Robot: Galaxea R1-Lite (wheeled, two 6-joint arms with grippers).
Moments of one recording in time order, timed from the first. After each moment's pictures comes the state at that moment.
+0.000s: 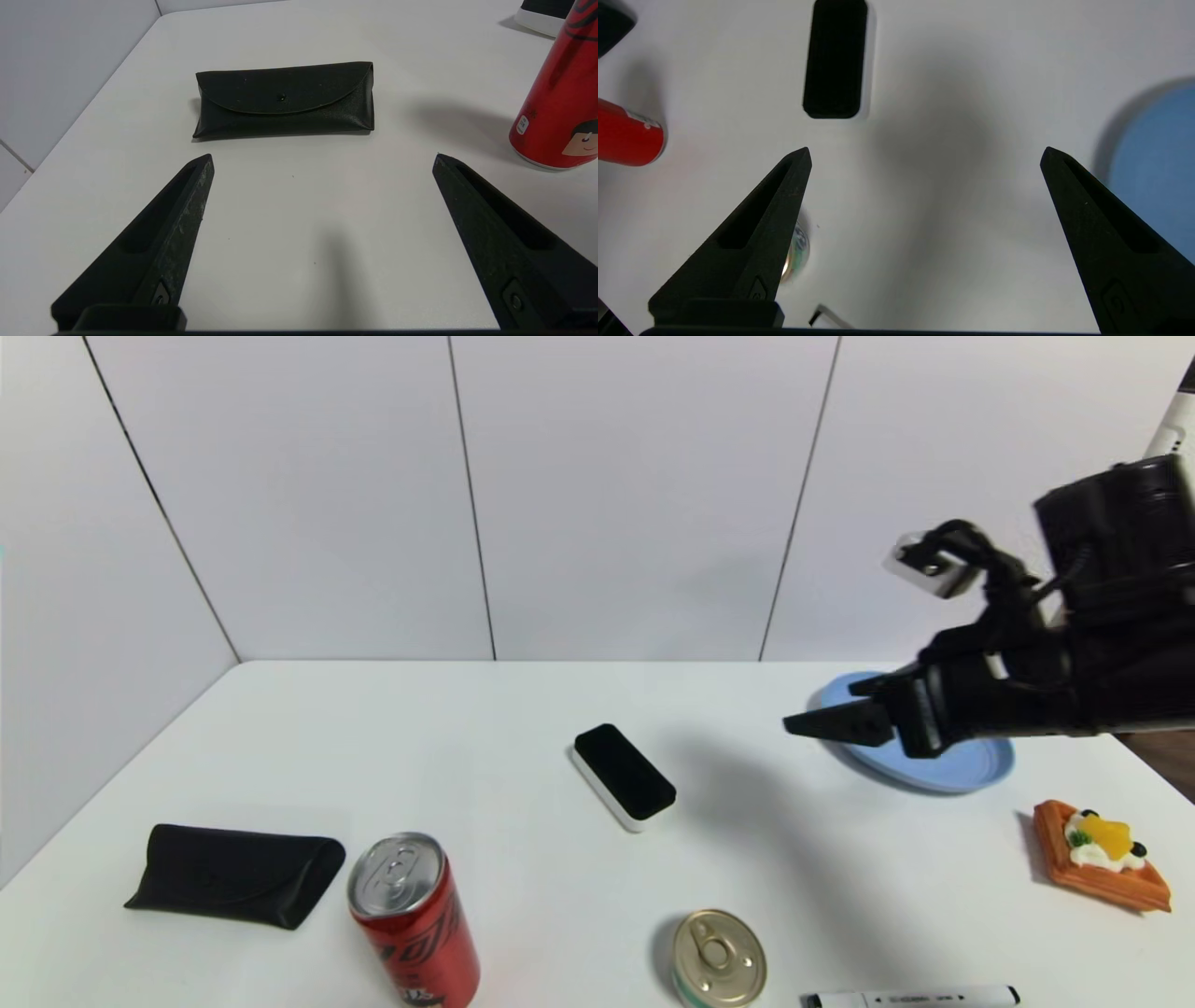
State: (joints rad) left arm 0.00 0.00 0.00 0.00 -0.03 0.06; right arm 0.37 1.58 -1.17 0.22 0.28 -0.10
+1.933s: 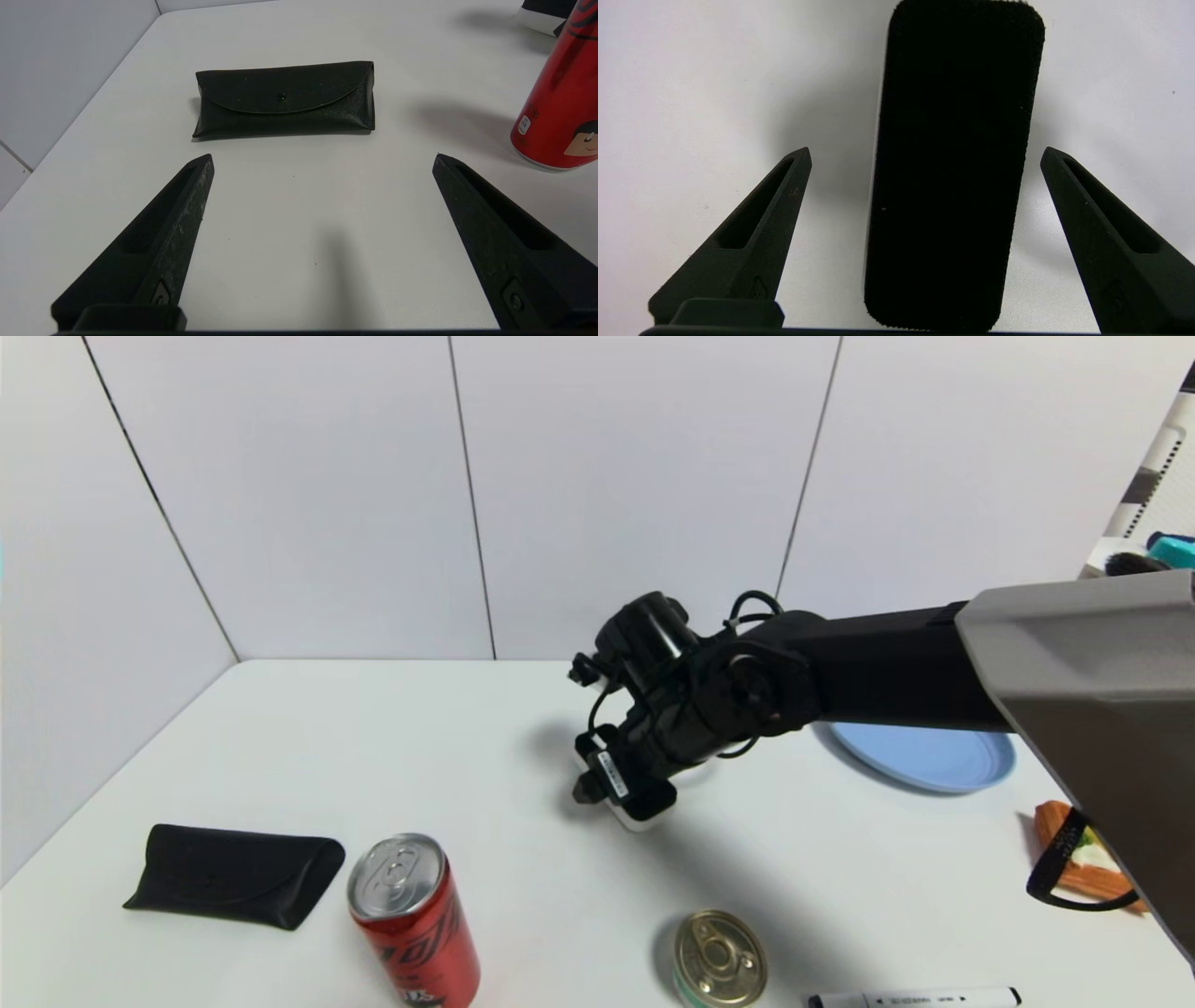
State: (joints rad) left arm 0.00 0.00 0.00 0.00 -0.03 0.06; right arm 0.71 2.22 -1.77 0.44 -0.06 0.00
